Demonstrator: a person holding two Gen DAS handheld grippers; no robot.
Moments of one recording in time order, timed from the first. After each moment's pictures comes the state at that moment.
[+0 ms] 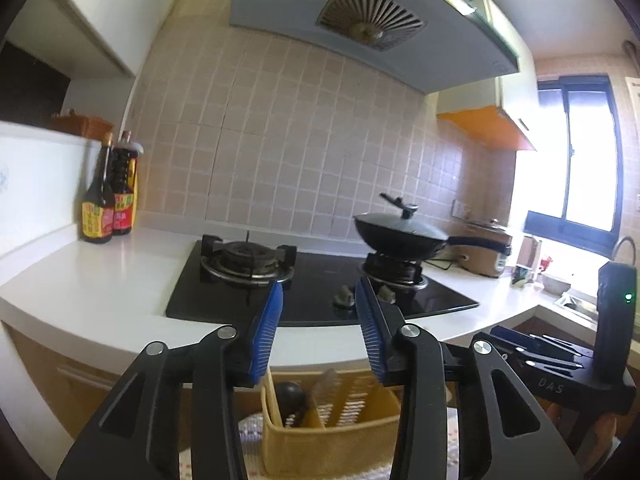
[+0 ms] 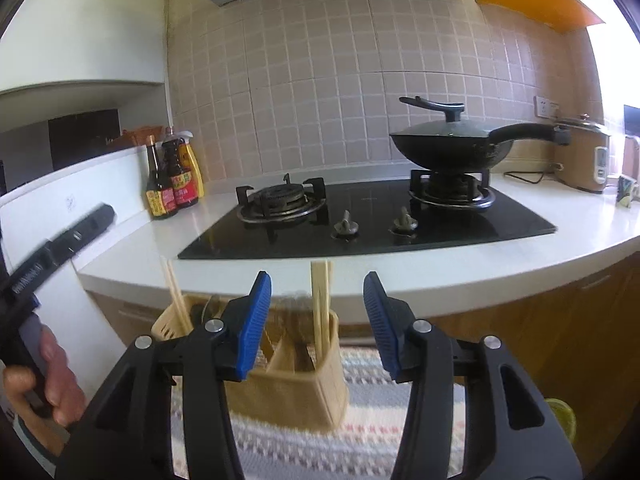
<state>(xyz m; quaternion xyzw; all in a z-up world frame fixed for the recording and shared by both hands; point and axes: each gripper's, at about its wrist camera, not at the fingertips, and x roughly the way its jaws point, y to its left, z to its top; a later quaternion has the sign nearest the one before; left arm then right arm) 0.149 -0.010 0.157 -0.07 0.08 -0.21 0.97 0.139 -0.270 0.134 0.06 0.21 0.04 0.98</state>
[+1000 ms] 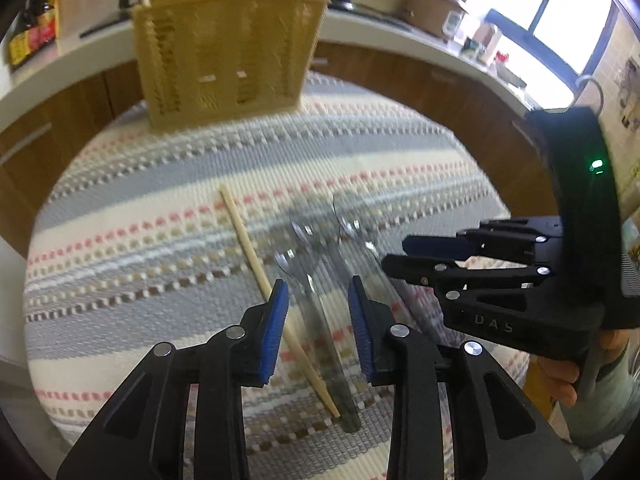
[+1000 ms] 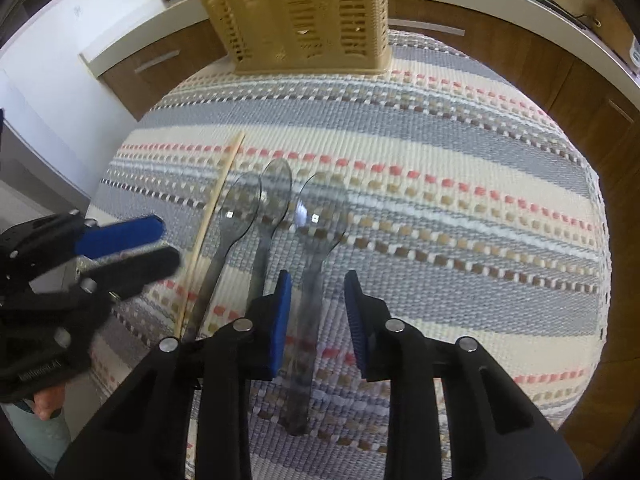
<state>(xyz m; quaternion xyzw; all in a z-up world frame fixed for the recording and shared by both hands) 0.035 -0.050 -0.011 0.05 0.48 -0.31 0.82 0.022 -0.220 -0.021 0.02 0.55 0.09 0.83</state>
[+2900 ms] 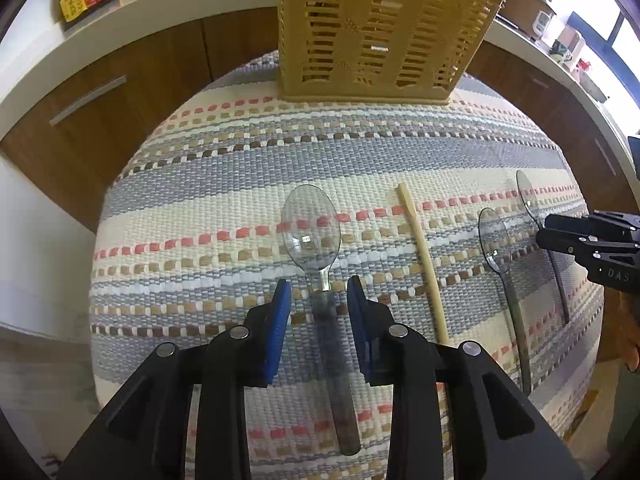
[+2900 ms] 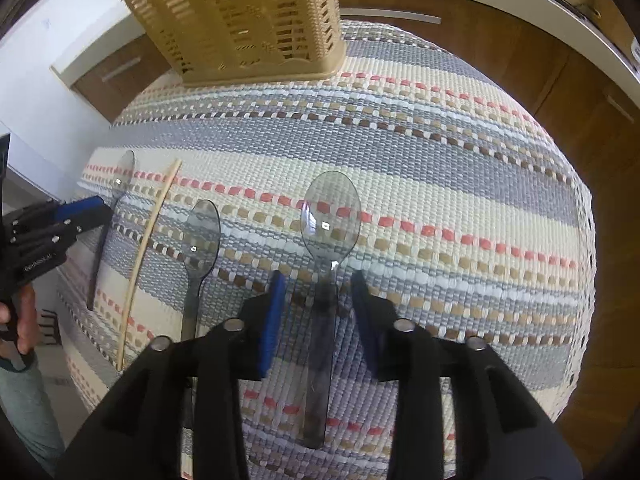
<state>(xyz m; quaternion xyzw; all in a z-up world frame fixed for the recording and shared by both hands) 0.117 0.010 -0.039 0.07 0.53 -0.19 0.82 0.082 -0.259 -0.029 0.02 0.59 0.08 0.81</state>
